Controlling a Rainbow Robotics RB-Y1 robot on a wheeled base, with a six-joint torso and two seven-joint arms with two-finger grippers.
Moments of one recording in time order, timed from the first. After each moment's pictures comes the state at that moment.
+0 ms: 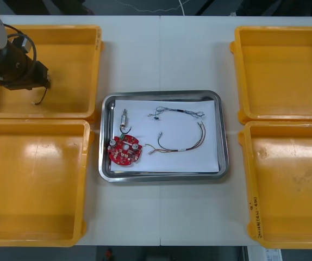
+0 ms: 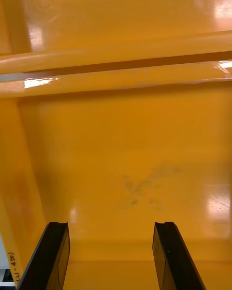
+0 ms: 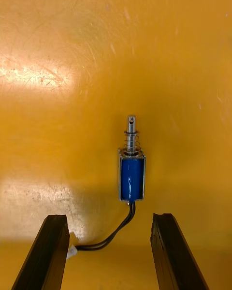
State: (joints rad) right arm -0.15 -0.72 -0.41 -2.18 -0.88 1.92 1.27; left arm -0.90 0.61 0.05 -0.97 0.54 1.38 -1.50
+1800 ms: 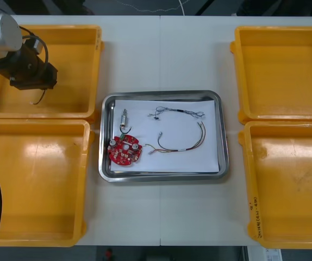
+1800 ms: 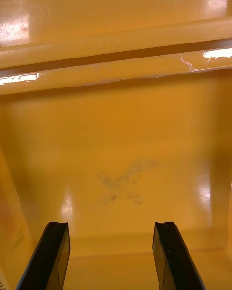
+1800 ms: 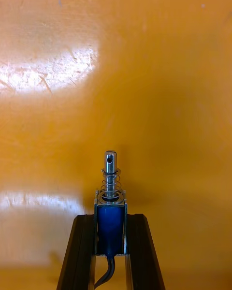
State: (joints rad) right arm -0.15 -0.77 -0.41 -2.13 -0.88 1.92 1.27; left arm -0.94 0.58 0.01 -0.92 0.52 1.36 -1.50
